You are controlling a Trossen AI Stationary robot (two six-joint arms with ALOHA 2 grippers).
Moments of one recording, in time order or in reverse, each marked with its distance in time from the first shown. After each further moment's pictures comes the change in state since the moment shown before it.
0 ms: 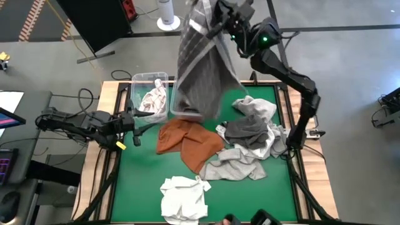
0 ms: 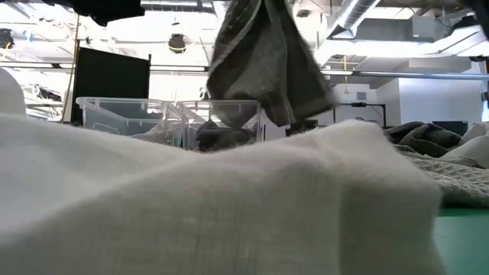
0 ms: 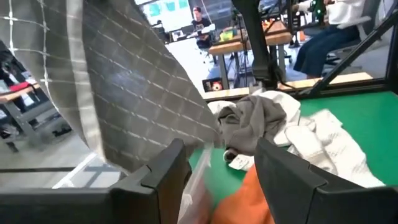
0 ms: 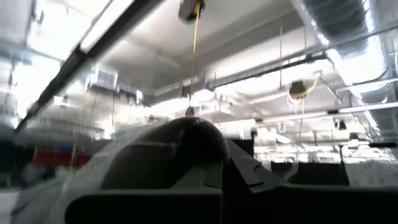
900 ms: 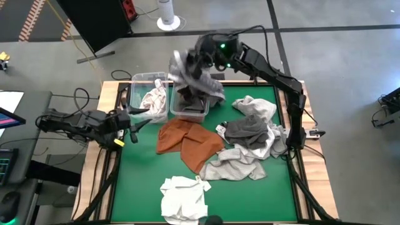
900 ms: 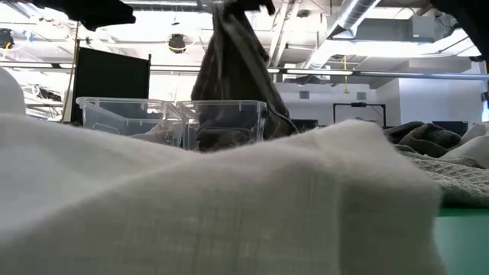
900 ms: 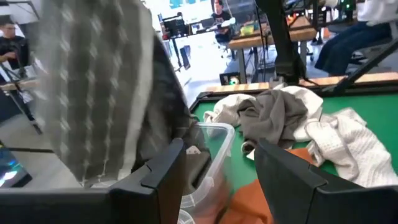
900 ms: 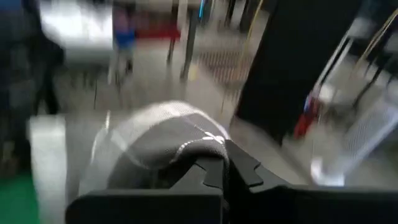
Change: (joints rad) left arm 0.000 -0.081 0.001 -0.105 -0.088 -0.044; right arm 0.095 0.145 0.211 -1.045 -0.098 0.035
